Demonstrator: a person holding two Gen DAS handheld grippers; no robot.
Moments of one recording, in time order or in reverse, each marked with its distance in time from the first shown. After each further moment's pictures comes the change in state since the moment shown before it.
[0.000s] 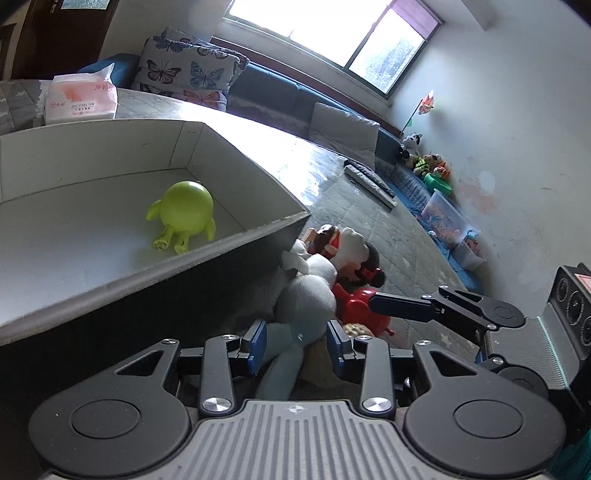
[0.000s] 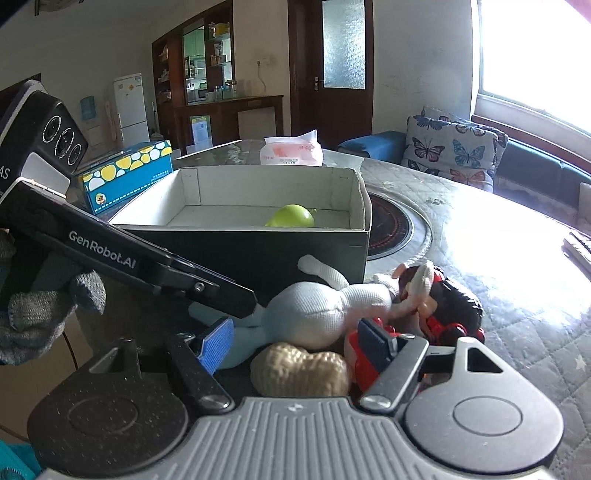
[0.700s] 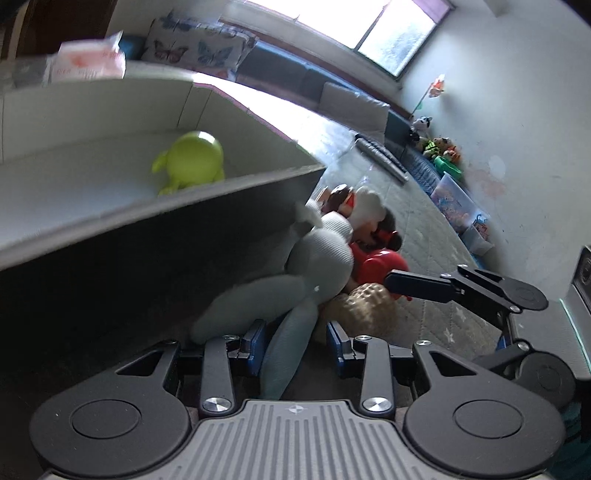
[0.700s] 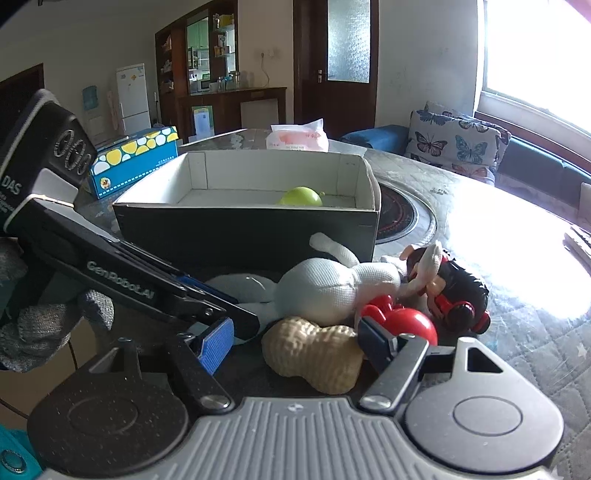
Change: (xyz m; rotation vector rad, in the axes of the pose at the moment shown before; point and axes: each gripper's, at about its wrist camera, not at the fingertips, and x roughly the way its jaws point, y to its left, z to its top) left arm 0.020 0.010 -0.020 -0.025 0.073 0.028; right arm 0.003 0.009 -0.011 -0.018 0.029 -0.003
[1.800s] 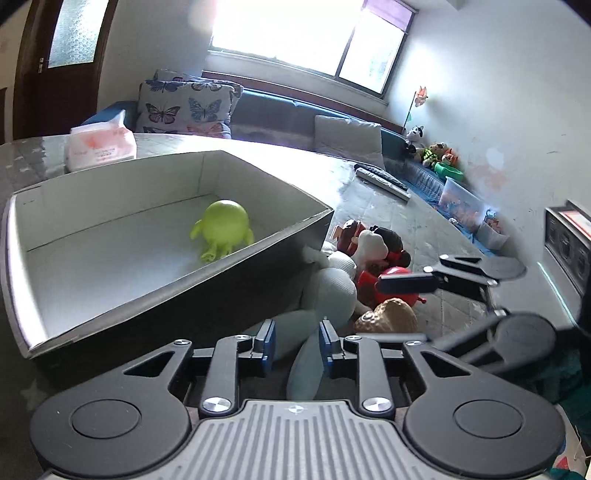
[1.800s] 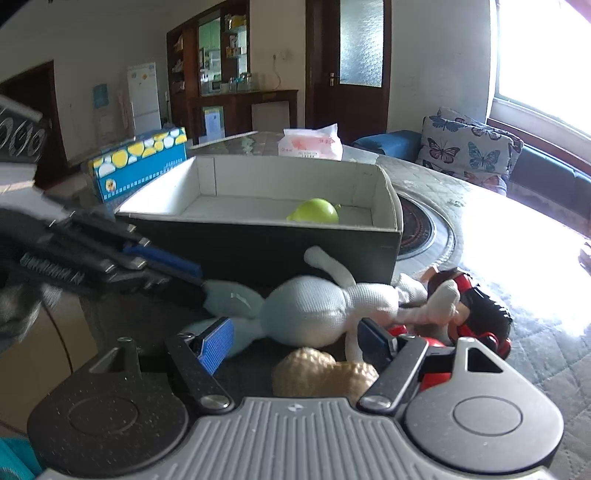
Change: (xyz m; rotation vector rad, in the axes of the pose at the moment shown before) left arm -0.041 -0.003 0.001 0.199 -0.131 0.085; right arm 0.018 0.006 0.011 -0.041 0.001 0.024
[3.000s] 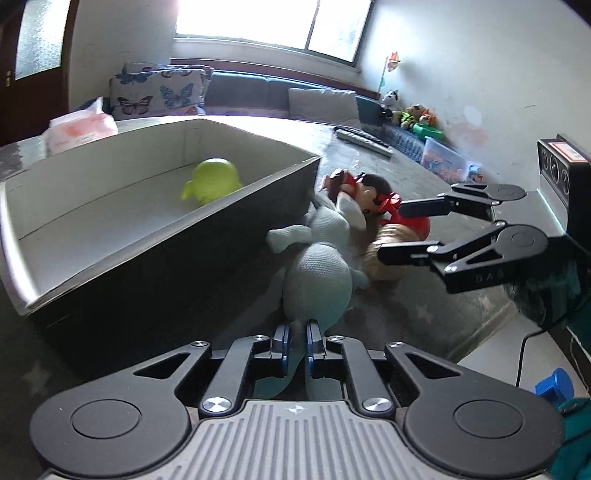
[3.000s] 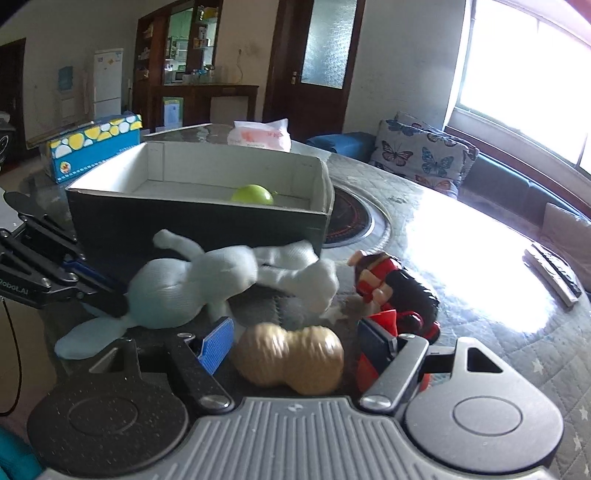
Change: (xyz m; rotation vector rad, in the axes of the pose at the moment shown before) left arm -0.010 0.009 -0.032 0.116 0.079 -0.022; right arm -0.011 -0.017 -0.012 -0.026 -0.006 -0.157
